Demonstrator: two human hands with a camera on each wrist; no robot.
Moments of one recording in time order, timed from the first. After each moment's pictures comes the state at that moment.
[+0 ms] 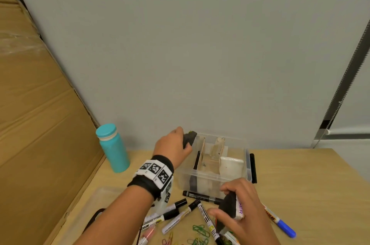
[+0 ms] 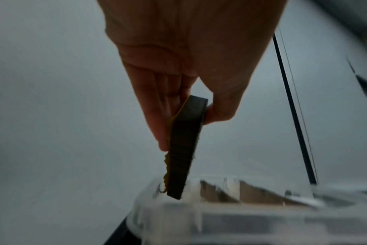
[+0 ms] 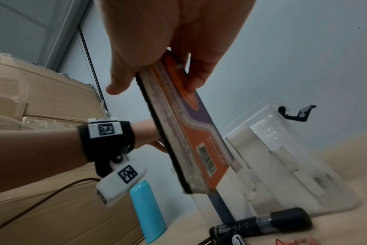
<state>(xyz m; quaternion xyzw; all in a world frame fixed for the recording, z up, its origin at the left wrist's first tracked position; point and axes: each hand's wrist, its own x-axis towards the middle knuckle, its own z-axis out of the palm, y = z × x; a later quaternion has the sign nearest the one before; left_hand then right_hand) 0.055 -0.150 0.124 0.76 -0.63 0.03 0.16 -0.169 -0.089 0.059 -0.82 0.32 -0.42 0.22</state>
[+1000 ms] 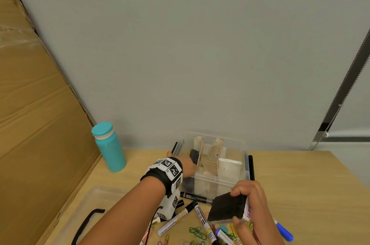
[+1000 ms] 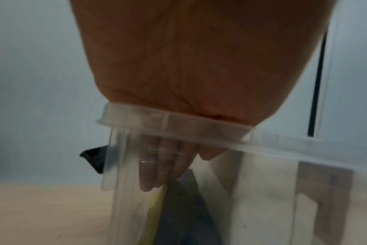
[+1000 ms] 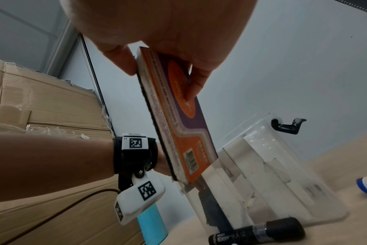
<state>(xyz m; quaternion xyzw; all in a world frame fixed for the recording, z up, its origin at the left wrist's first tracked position) 0.036 -0.187 0.079 0.72 -0.64 -0.17 -0.20 -0.183 -0.105 0.052 -0.73 0.38 -0.45 0.35</state>
